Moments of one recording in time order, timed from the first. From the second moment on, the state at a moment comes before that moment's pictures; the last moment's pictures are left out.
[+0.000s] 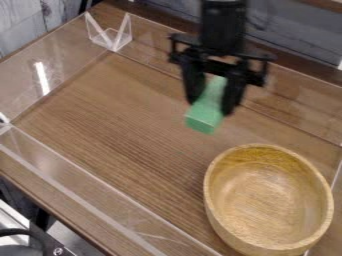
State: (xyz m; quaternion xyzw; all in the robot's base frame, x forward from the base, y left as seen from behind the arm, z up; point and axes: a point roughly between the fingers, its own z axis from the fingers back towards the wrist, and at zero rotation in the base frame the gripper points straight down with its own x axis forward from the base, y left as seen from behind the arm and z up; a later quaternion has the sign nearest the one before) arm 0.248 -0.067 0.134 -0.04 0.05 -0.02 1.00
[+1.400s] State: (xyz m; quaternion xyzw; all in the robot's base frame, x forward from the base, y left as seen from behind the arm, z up) arm 0.220 -0.135 0.094 -0.04 0.01 -0.01 1.00
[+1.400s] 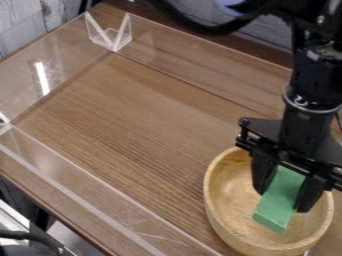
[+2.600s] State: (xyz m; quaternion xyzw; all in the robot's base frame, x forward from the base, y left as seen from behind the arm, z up) arm 0.219 -0.130 0.087 -0.06 0.00 0.01 1.00
